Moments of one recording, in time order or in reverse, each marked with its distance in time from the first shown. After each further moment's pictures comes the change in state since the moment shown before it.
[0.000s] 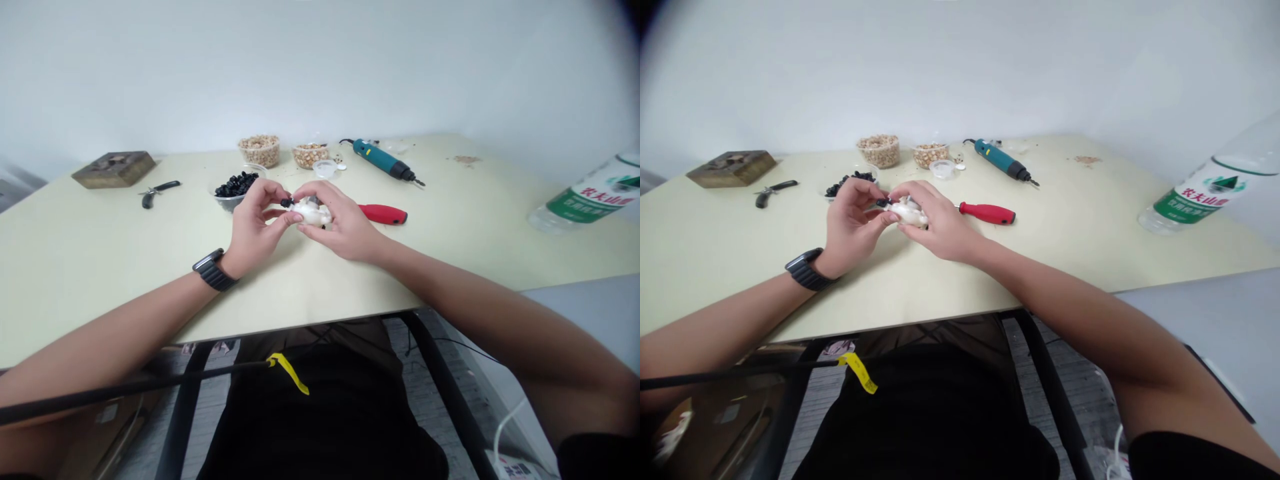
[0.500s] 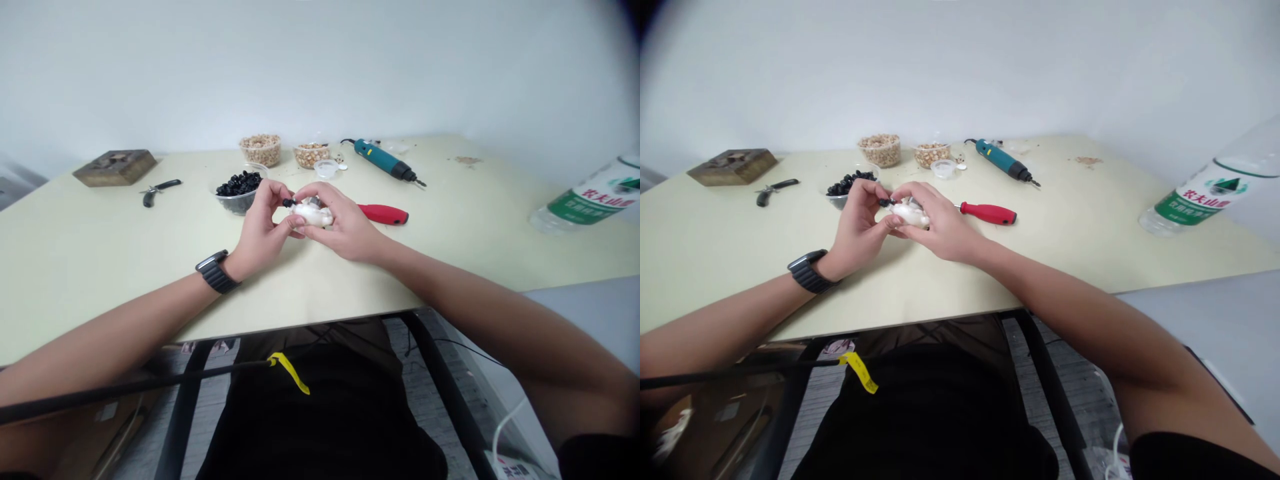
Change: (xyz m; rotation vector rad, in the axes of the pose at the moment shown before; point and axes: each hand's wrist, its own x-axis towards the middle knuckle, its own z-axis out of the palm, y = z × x) left_hand -0.003 0.000 0.011 -0.033 -0.021 -0.071; right_hand 0.000 0.000 0.001 0.075 -0.014 0.038
